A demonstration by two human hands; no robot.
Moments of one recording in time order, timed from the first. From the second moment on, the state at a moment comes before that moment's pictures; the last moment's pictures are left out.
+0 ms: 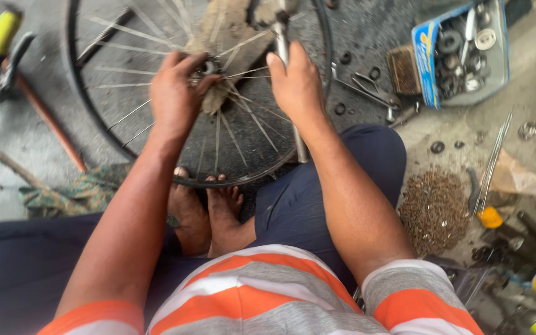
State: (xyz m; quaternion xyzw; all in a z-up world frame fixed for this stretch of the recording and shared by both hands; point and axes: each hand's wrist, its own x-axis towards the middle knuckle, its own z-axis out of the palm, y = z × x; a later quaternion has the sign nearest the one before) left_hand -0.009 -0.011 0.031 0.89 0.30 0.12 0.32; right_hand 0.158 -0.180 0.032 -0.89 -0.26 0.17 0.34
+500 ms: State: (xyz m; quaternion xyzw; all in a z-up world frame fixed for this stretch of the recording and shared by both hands) left_hand -0.018 -0.006 -0.004 0.82 0.40 0.15 0.39; right_hand 0.239 -0.214 -0.023 -0.85 -0.03 0.23 0.47
